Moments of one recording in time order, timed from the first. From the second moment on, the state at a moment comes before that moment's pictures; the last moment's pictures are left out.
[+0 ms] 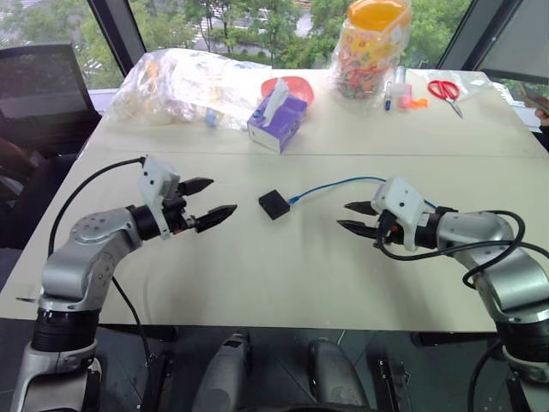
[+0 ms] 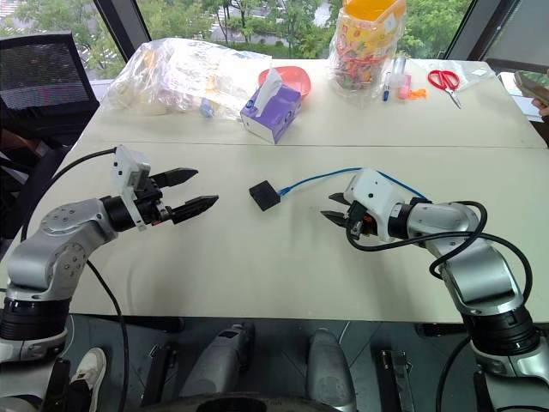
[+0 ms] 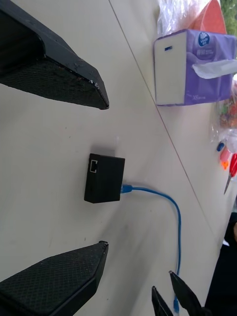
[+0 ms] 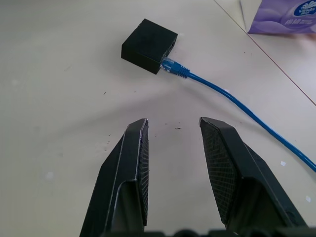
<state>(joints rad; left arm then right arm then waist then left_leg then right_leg) -0.33 0.63 0.10 -0.20 -0.54 0.56 -0.83 -0.31 -0.80 0.02 -0.38 0.26 0.60 0.88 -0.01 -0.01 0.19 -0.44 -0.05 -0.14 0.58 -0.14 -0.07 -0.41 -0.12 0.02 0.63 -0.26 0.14</state>
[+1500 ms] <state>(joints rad) -0.19 0.63 0.11 -0.35 -0.46 0.53 -0.72 -1.38 -0.24 0.63 1.29 -0.45 -0.34 1.12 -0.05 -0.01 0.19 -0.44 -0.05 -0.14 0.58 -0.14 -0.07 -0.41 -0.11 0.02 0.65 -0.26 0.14</state>
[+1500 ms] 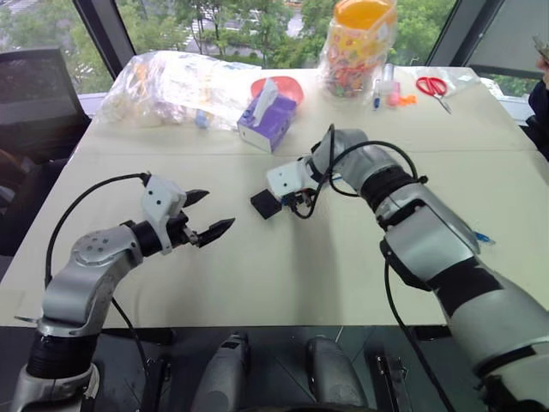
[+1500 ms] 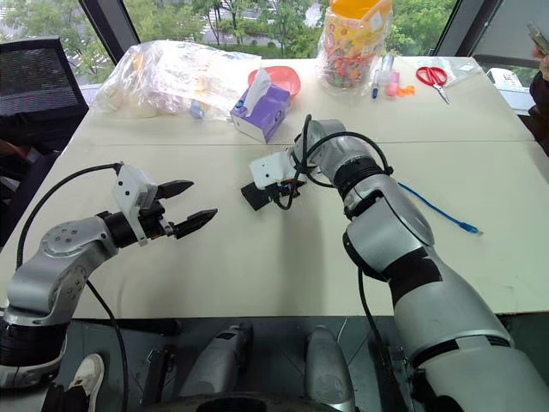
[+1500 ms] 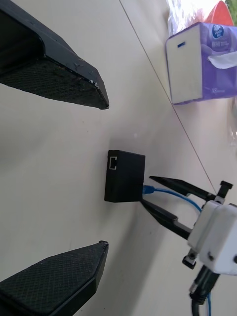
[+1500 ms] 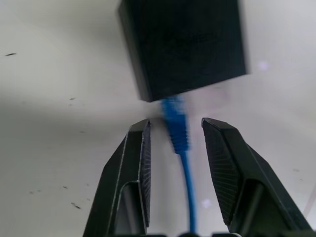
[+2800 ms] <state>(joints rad) -0.54 0.53 0.09 -0.11 -0.67 0.74 -0.80 -0.71 -0.53 0.36 0.21 -0.68 -0.40 0.32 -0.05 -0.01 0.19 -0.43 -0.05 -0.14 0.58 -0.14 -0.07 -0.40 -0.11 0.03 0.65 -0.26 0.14</state>
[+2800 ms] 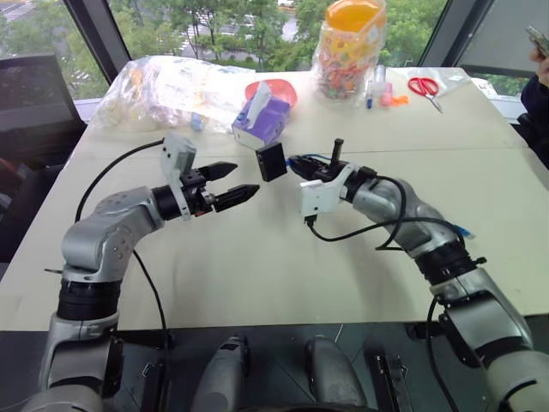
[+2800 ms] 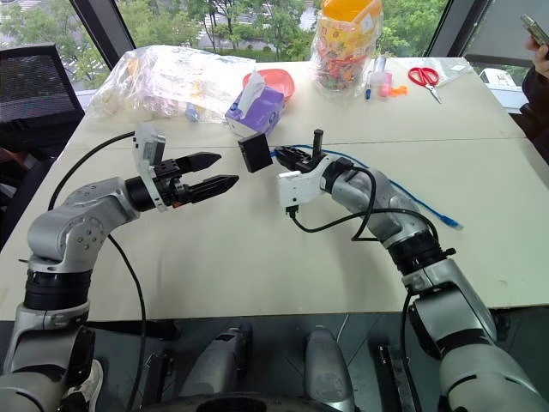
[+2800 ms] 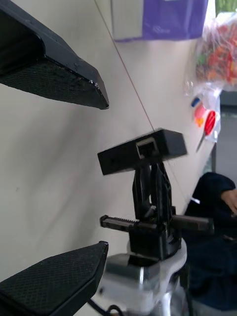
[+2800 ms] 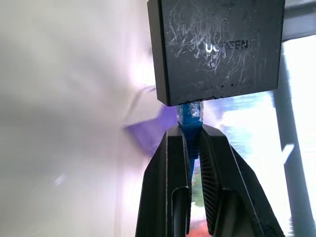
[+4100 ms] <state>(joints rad) -0.59 0.47 0.09 -0.07 -0.68 0.76 -0.79 -0.60 -0.50 0.36 0.02 -0.68 -0.28 0.39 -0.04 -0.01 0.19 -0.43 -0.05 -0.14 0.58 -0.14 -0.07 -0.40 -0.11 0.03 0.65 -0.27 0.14</state>
